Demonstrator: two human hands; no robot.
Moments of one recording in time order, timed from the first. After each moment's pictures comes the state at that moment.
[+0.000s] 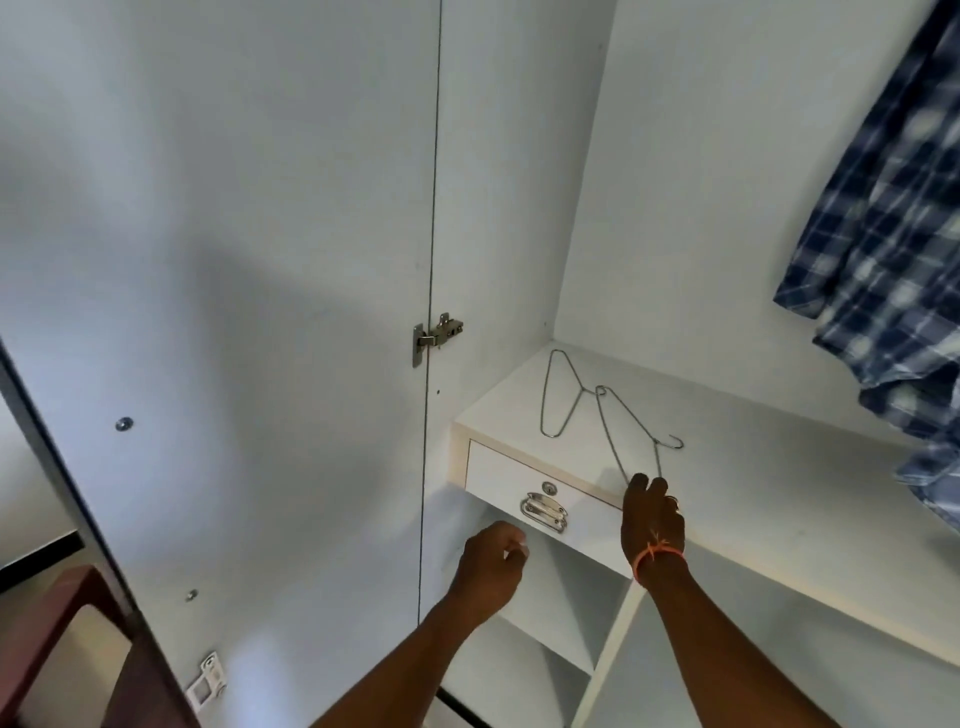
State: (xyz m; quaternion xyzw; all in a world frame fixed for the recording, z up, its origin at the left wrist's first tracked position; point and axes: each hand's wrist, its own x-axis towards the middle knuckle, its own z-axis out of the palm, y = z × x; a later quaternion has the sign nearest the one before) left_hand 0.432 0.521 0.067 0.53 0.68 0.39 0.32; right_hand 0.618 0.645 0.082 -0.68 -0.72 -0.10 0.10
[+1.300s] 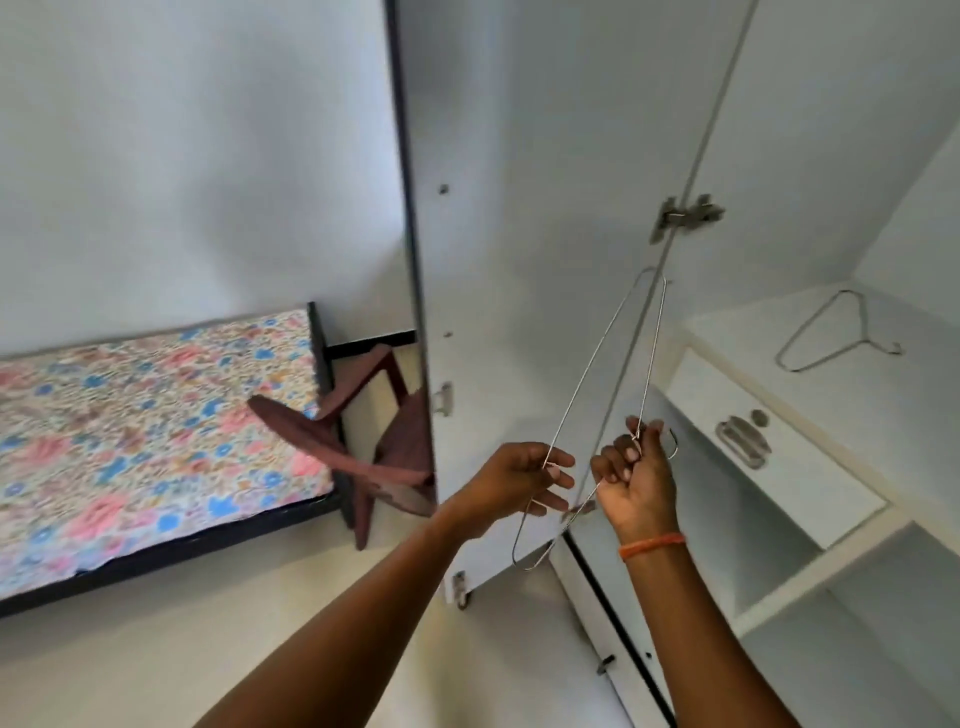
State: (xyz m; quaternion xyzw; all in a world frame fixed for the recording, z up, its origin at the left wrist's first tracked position) left_hand 0.416 0.327 0.084 0.31 0.63 0.56 0.43; right_hand 0.501 0.475 0.066 -0.23 -0.22 0.88 0.36
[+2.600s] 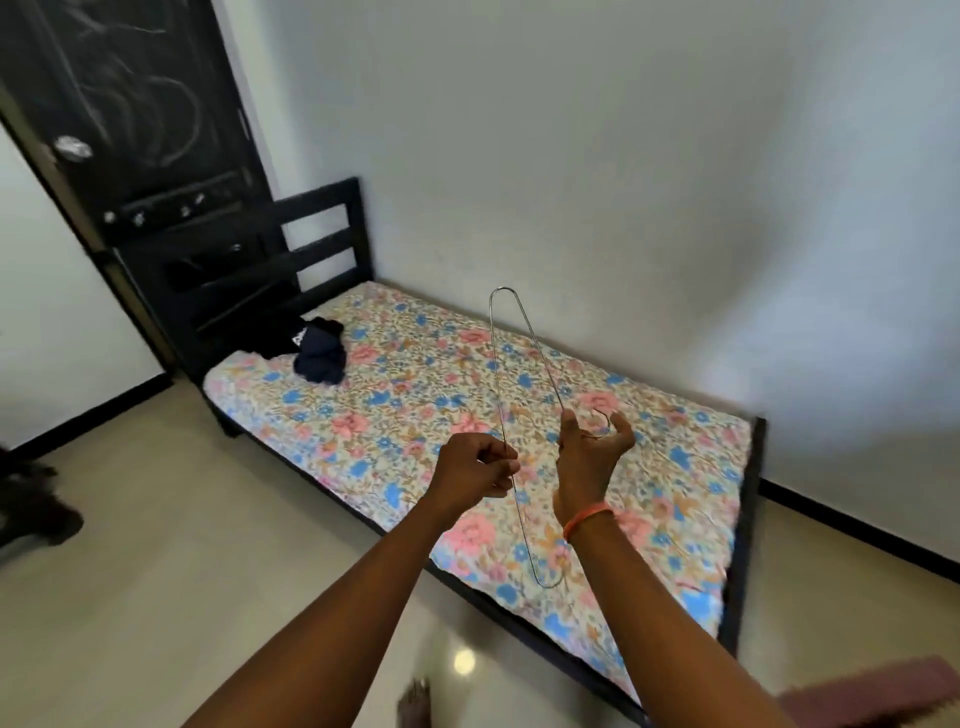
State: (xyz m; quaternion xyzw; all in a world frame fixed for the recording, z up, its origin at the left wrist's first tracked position) left_hand -0.140 -0.237 0.042 -0.13 0.77 0.63 -0.03; right_hand -0.208 -0.111 0.036 -0.13 -0.59 0.79 0.07
